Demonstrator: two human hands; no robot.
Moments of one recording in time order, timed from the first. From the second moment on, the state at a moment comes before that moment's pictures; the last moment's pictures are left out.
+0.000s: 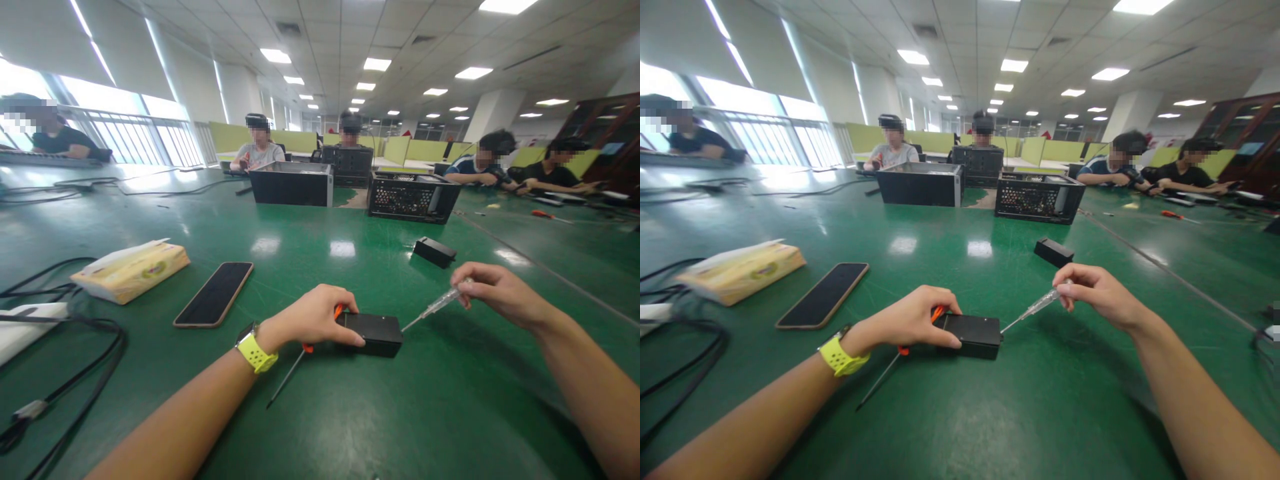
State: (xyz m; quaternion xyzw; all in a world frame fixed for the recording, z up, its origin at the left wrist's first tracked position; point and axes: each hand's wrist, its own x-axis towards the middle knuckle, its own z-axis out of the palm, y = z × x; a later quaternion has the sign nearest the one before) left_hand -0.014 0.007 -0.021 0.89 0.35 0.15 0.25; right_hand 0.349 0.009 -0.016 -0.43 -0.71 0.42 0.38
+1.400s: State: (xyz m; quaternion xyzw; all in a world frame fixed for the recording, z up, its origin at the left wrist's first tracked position) left_hand -0.013 0.005 -0.020 0.89 0.36 0.15 0.25; right_hand 0.323 0.005 -0.022 -0.43 -0.75 0.49 0.11
